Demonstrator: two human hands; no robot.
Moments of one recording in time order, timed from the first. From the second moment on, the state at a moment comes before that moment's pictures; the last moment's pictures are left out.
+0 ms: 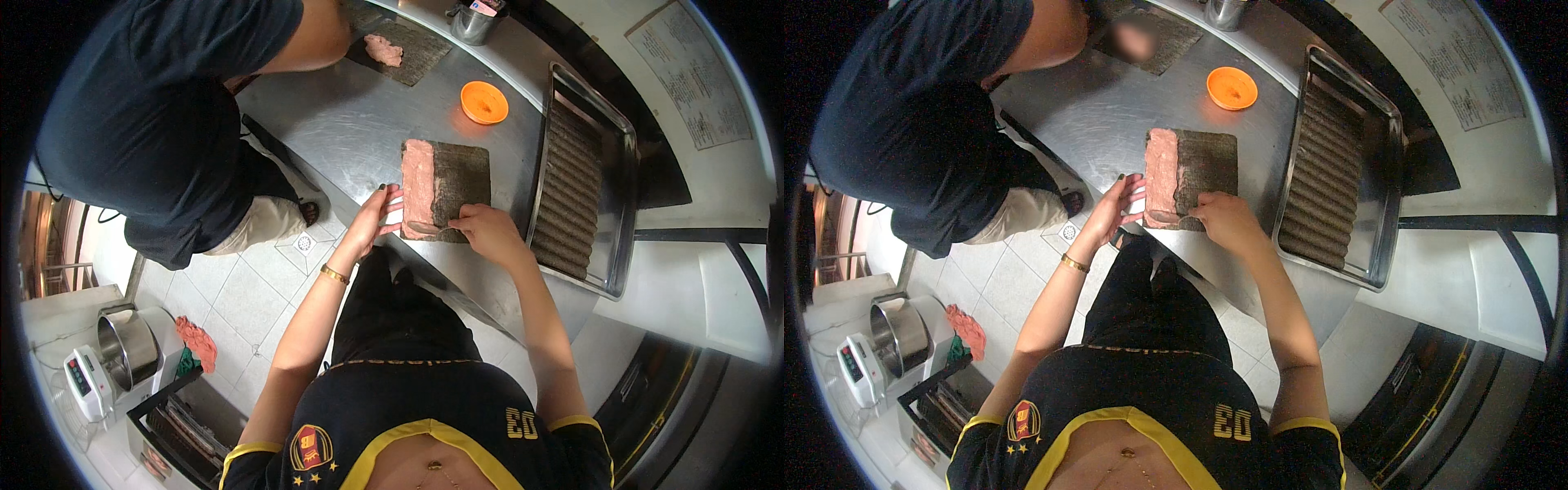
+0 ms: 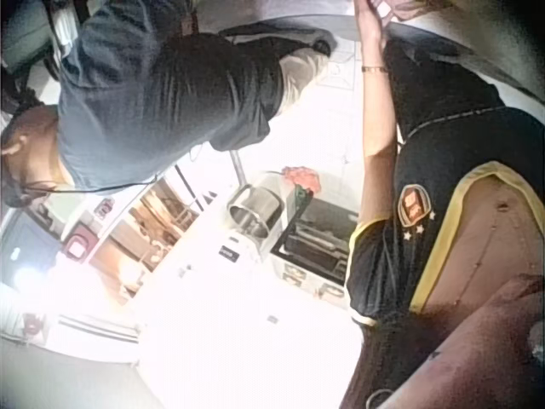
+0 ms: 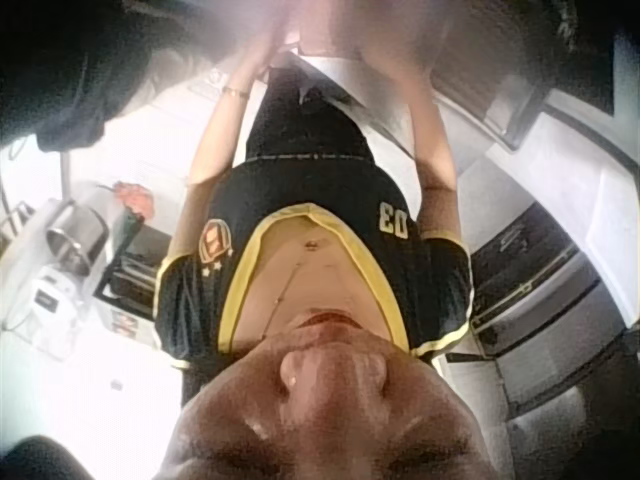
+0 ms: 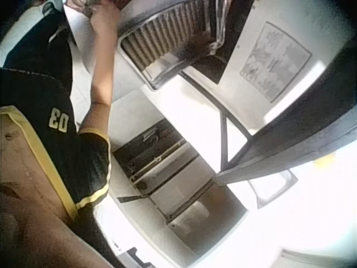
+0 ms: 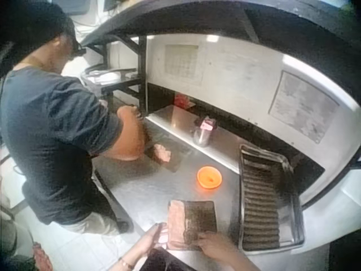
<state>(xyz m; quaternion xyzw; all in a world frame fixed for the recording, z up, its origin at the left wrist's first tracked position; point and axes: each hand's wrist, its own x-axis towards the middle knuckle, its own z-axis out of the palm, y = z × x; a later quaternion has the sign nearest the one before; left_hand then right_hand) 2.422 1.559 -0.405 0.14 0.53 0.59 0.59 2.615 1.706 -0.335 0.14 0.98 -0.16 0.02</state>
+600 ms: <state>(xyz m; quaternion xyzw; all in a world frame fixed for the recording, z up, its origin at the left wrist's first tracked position) 2.436 1.540 -0.400 0.14 0.56 0.57 0.58 2.641 1.704 -0.367 0.35 0.88 -0.31 -0.08</state>
